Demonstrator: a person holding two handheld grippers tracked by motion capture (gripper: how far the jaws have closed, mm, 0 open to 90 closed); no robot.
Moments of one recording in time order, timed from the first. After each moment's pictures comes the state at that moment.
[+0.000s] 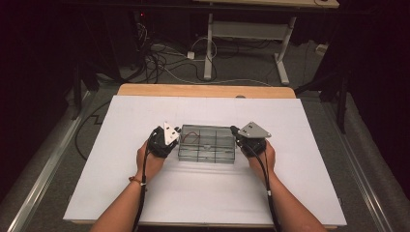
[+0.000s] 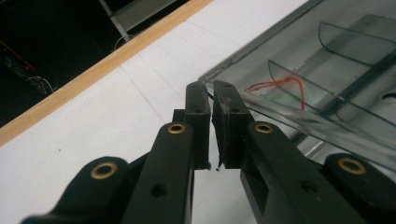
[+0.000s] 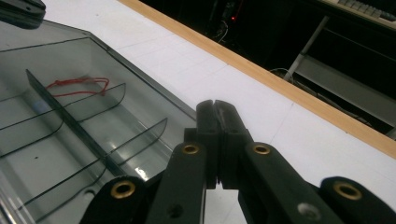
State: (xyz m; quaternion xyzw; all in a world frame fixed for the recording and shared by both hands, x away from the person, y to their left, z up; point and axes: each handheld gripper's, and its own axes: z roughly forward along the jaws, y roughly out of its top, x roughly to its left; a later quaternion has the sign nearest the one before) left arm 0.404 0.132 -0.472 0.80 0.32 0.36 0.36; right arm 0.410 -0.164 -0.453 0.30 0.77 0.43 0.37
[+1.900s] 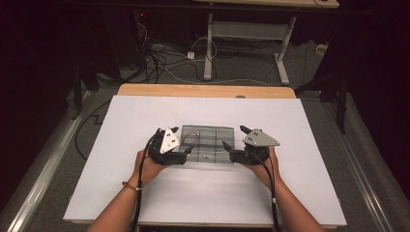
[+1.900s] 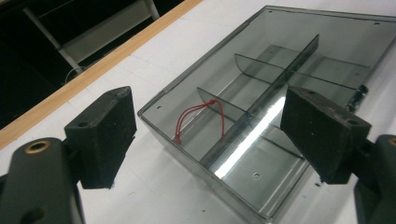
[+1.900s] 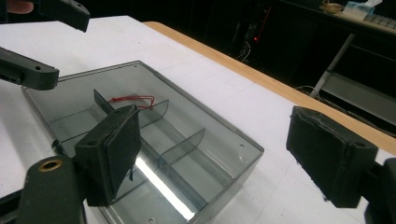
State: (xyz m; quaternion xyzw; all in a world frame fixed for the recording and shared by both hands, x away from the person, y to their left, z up) left arm 0.379 0.130 -0.460 0.81 0.24 0.31 0.43; right arm 0.382 -0.171 -0.447 0.27 0.76 0.48 0.34
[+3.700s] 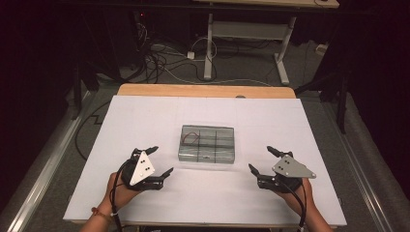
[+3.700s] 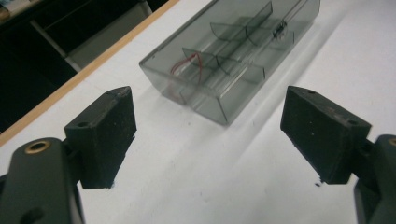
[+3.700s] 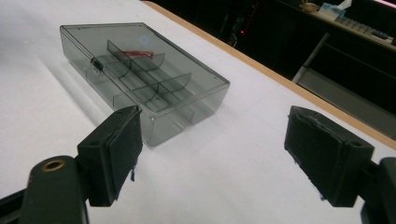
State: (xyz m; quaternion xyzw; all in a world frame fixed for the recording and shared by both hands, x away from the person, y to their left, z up) left arm 0.304 0.192 -0.472 0.82 0.21 0.33 0.42; right arm 0.303 -0.238 -0.448 0.26 0.77 0.45 0.37
